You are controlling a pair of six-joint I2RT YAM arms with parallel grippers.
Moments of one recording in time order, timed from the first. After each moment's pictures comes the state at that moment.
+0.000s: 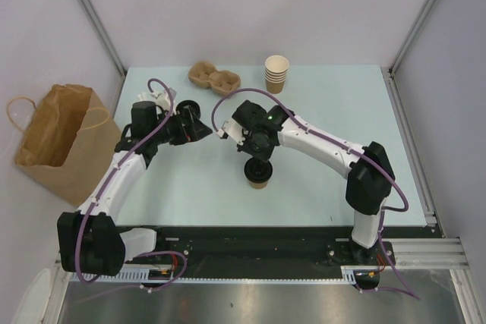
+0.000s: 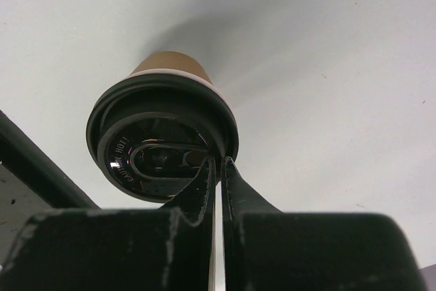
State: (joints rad) left arm -0.08 1.19 0.86 -0.25 0.53 -0.40; right arm 0.88 1.85 1.66 -1.01 0.02 -0.35
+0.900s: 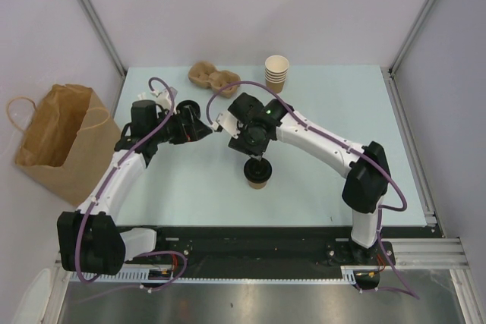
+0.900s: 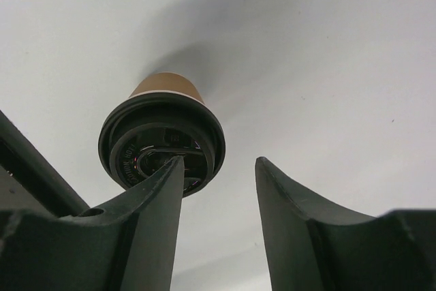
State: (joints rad) left arm -0.08 1.20 0.87 -0.25 0.54 -0.37; right arm 0.88 1.89 1.79 -1.04 0.01 -0.36
